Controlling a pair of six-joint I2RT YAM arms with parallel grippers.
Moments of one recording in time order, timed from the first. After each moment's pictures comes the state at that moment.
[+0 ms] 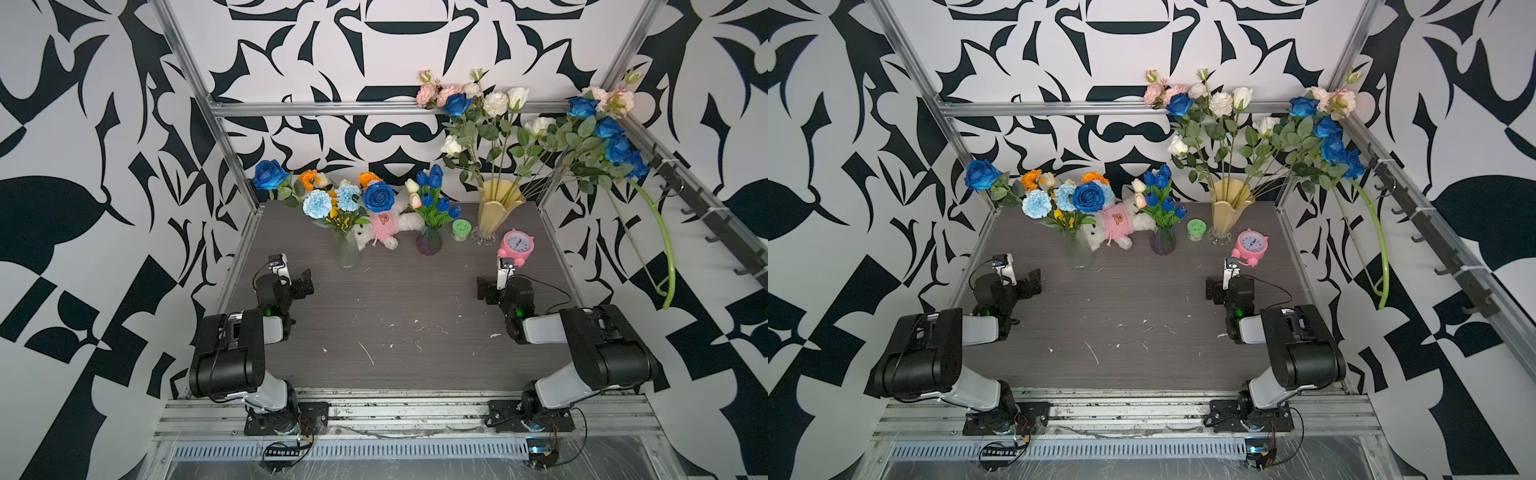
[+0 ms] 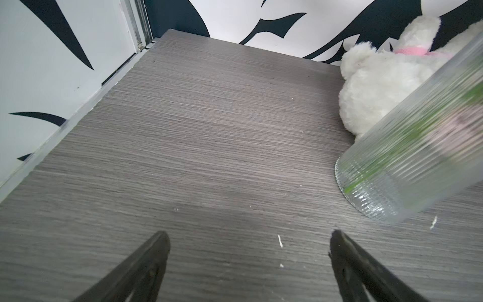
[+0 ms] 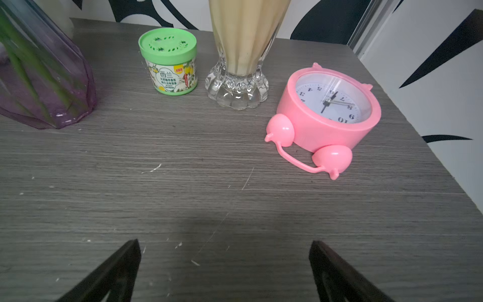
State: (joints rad) left arm 0.13 1.53 0.37 0.77 0.16 -0.10; right arm 0.09 1.55 0.33 0.76 0.11 -0.01
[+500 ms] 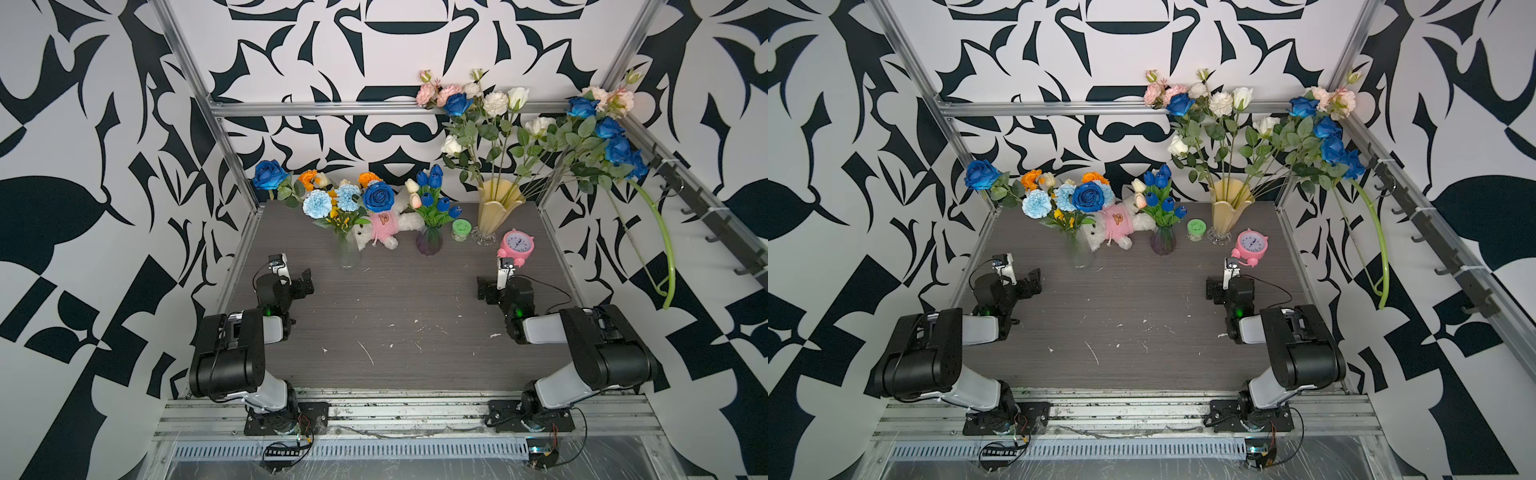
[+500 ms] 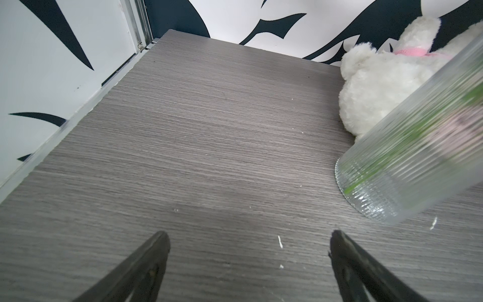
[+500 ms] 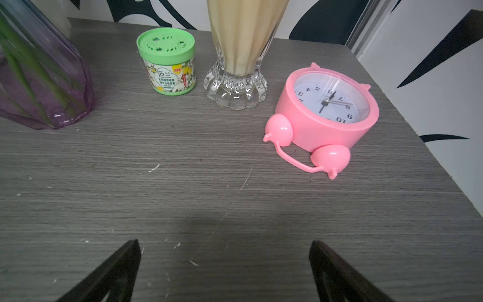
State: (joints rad) left arm 0.13 1.53 0.37 0.77 0.16 -0.10; right arm 0.09 1.55 0.33 0.76 0.12 -0.01
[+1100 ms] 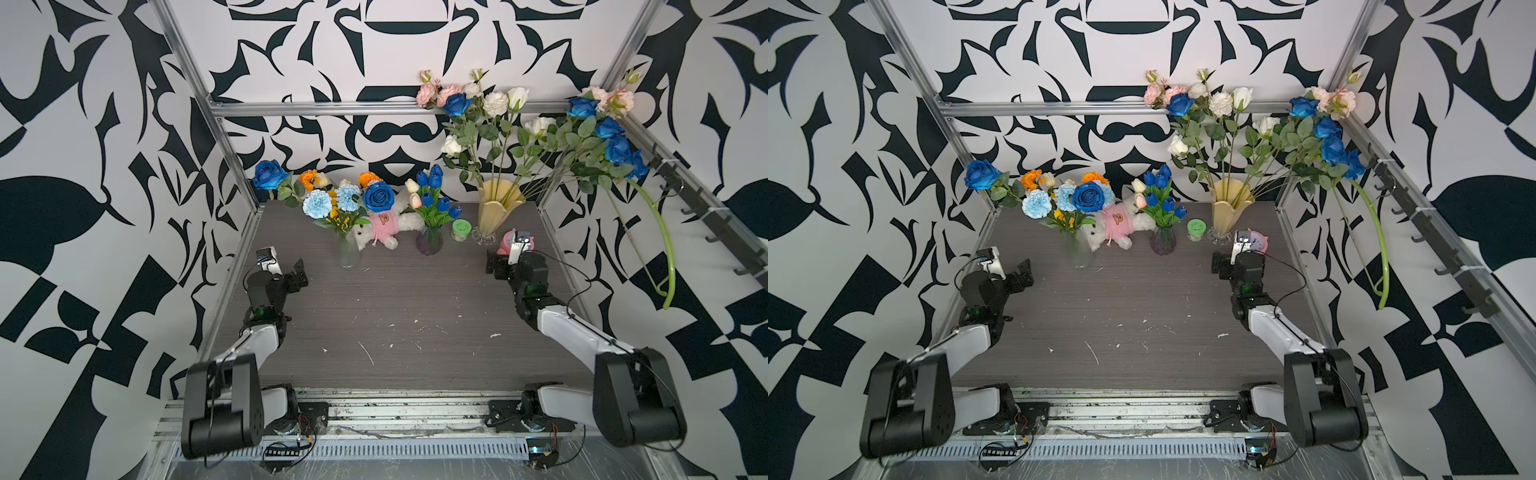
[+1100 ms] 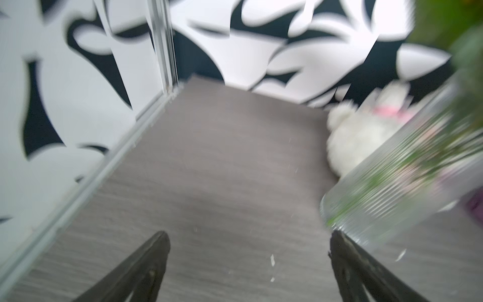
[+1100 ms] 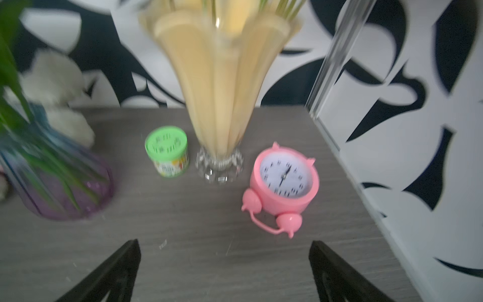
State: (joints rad) left arm 0.13 1.15 0.40 0.51 0.10 -0.17; right arm 0.09 1.20 0.59 0.29 0.19 0.06
